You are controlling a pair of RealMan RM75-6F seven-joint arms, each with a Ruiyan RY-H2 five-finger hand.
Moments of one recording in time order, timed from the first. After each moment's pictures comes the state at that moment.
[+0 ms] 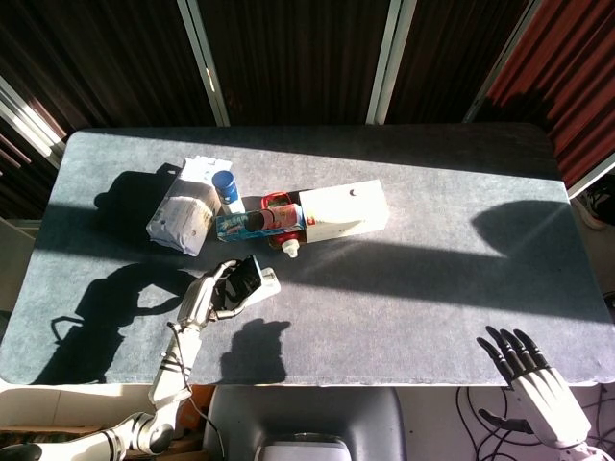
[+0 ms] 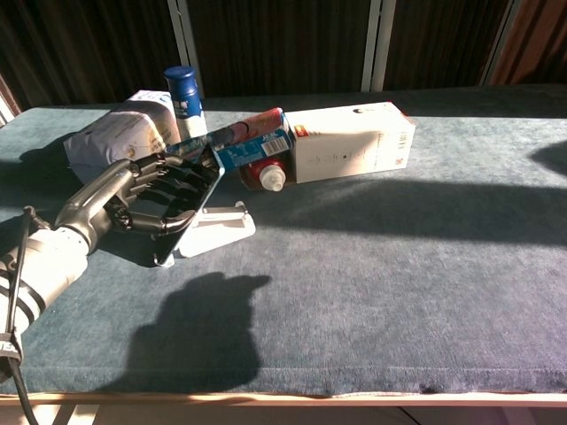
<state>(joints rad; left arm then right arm) -0.51 -1.88 -0.21 -1.17 1.31 1.13 -0.36 -0.02 -1.09 -0.16 -1.58 -1.85 1.56 -0.05</state>
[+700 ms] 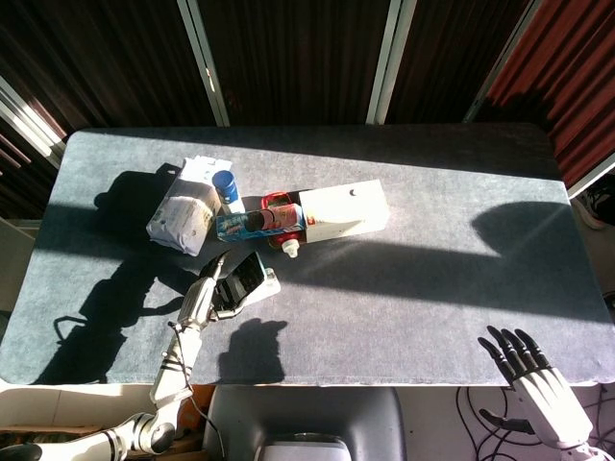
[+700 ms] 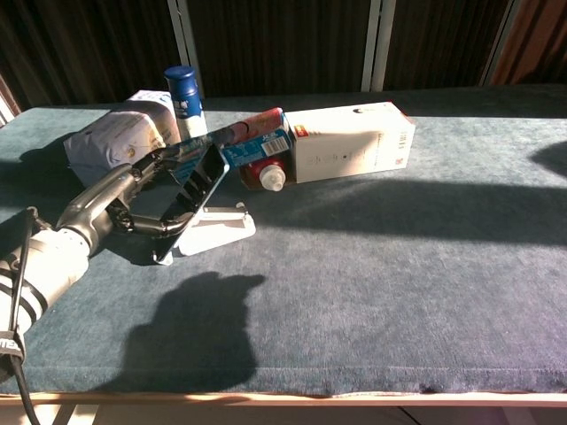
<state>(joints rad) -0.51 -1.88 -0.23 -1.18 1.29 1.13 -0.34 -0.03 -1.09 -0.16 -1.58 -1.86 1.57 -0.05</state>
